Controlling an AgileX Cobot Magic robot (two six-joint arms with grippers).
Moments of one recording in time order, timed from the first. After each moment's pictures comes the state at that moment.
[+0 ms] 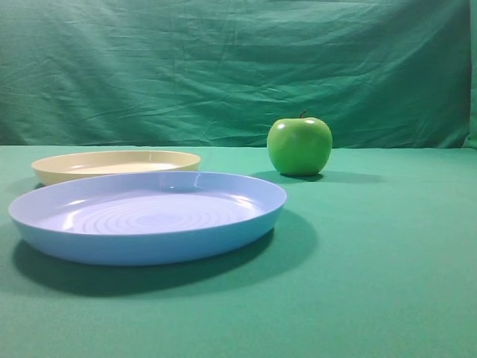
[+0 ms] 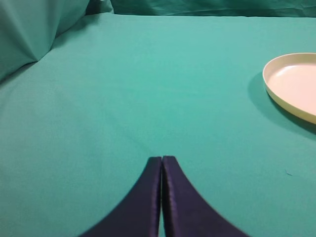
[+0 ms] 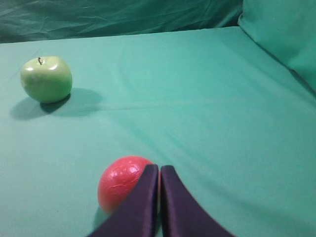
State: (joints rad) left arm 0.06 -0.02 0.01 0.32 0.38 -0.33; right arm 0.07 -0.01 0.02 0.03 0.38 0.00
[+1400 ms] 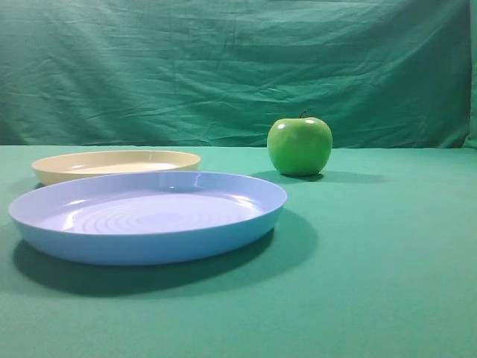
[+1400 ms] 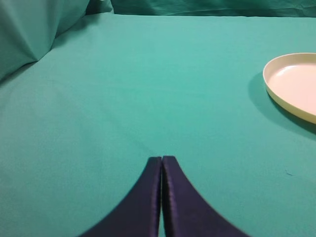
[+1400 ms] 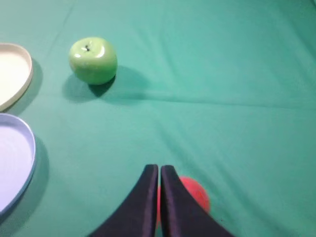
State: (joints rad) left arm 0.06 -0.02 0.01 0.32 0.38 -0.33; right arm 0.12 0.65 -0.57 0.19 0.68 -0.16
